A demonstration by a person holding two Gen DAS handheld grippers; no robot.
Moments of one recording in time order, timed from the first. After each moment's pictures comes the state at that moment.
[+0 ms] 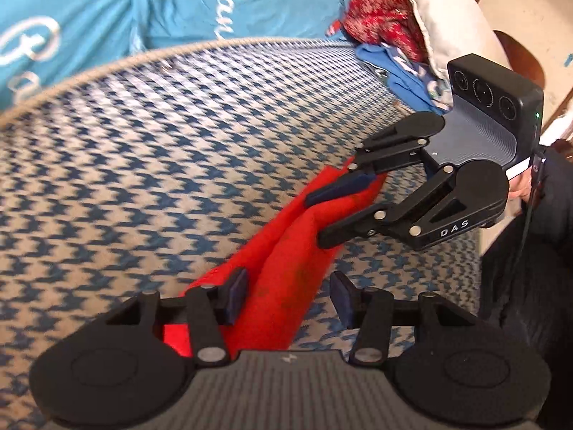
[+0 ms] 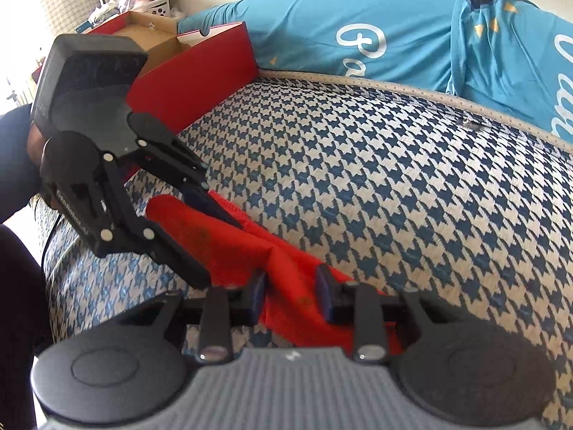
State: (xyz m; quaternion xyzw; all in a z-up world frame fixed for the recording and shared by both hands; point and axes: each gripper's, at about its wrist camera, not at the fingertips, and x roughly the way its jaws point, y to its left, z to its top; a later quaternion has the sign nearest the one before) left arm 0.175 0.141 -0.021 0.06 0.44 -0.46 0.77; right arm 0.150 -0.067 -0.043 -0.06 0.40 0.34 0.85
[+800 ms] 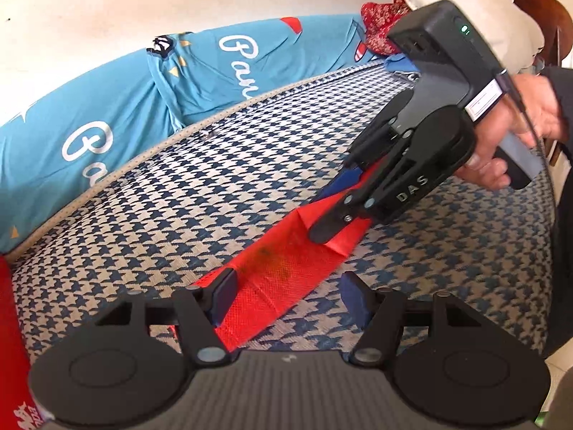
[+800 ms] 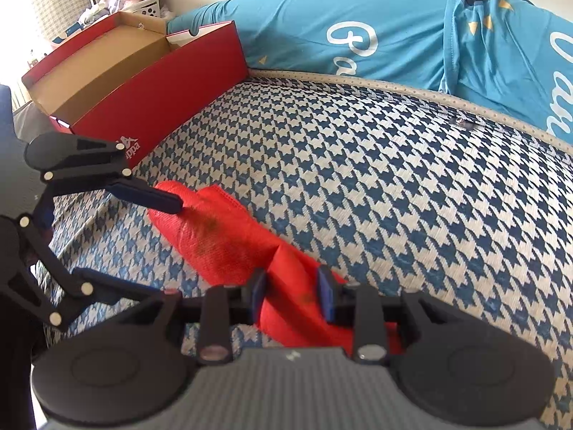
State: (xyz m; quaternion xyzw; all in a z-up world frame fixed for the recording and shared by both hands) left arm 0.103 0.096 -0.027 0.17 0.33 -0.36 0.86; right arm 0.162 -0.066 -0.038 -0.06 0.41 0.33 0.85
